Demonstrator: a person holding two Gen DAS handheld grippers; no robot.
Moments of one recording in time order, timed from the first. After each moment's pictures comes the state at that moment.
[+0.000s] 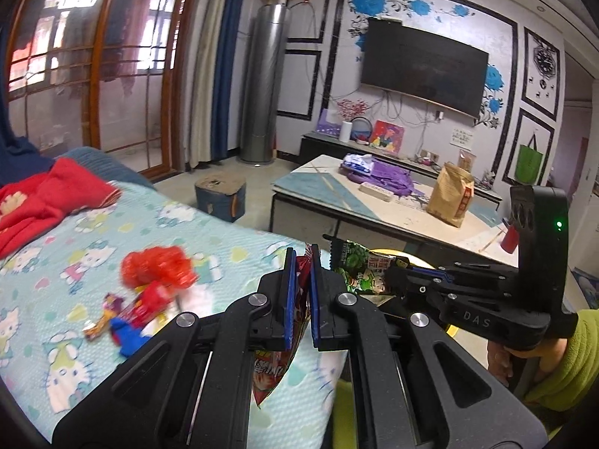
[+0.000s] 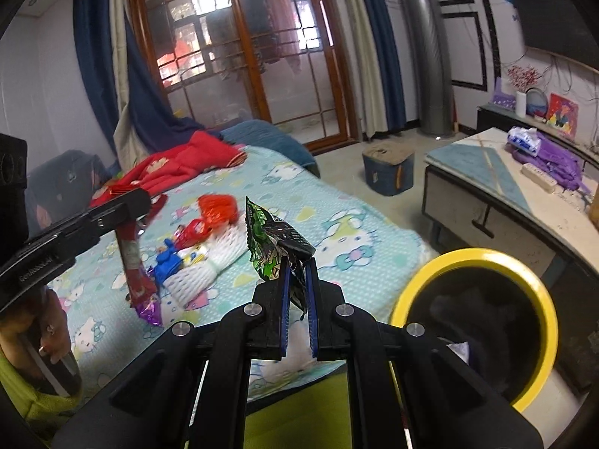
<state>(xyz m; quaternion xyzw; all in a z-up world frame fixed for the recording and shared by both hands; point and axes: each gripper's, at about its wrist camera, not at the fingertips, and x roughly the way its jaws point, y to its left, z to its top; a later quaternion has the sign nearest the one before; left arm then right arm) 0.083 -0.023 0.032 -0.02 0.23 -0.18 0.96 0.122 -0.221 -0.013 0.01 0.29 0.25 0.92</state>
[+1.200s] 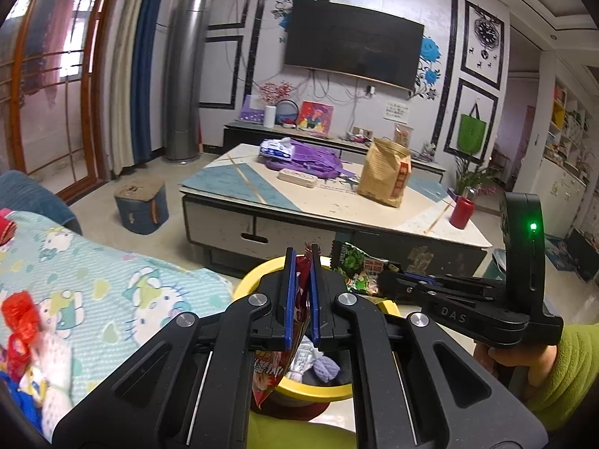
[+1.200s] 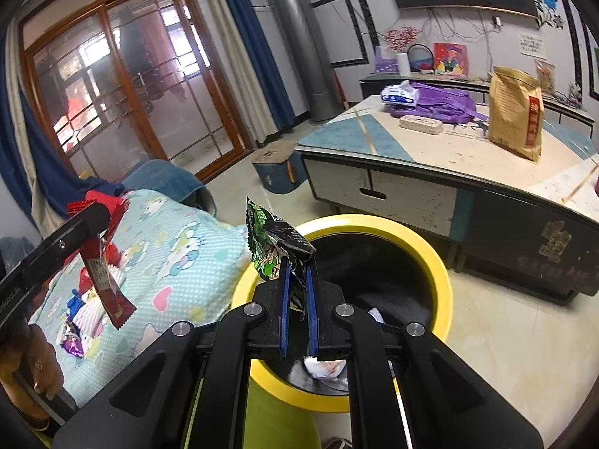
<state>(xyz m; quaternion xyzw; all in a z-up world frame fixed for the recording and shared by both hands) 0.133 -0.164 0.004 0.01 0.24 -0.31 0.92 0.130 -0.376 -0.054 0.13 0.32 0.06 0.94</state>
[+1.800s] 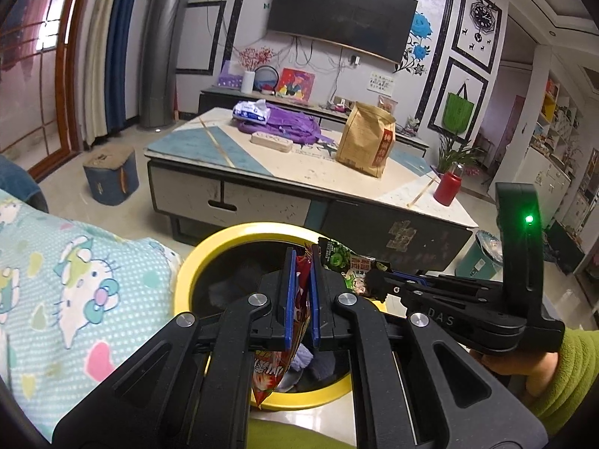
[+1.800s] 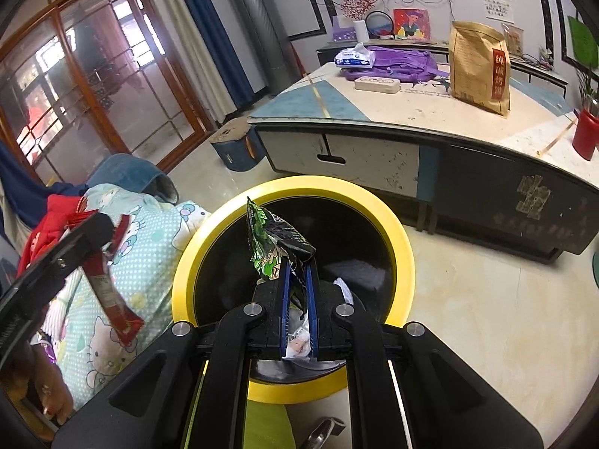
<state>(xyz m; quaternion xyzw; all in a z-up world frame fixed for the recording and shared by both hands) 0.165 -0.208 -0.045 0.00 0.31 -0.34 0.89 0.142 -0.403 -0.096 0.15 0.37 0.00 0.91</state>
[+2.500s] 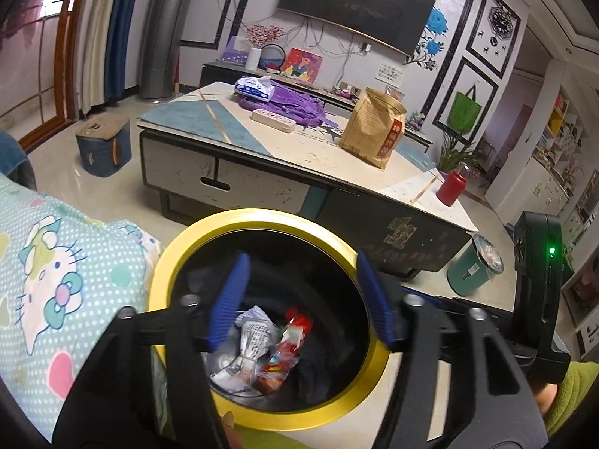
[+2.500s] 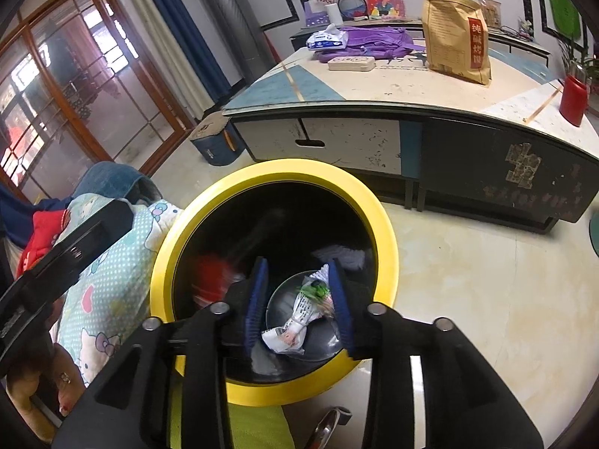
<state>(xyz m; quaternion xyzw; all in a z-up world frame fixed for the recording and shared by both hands) 0.193 -0.217 -0.064 -0.03 0.35 -0.34 0.87 0.150 -0.422 -0.114 0.19 0.40 -0.03 0.90</state>
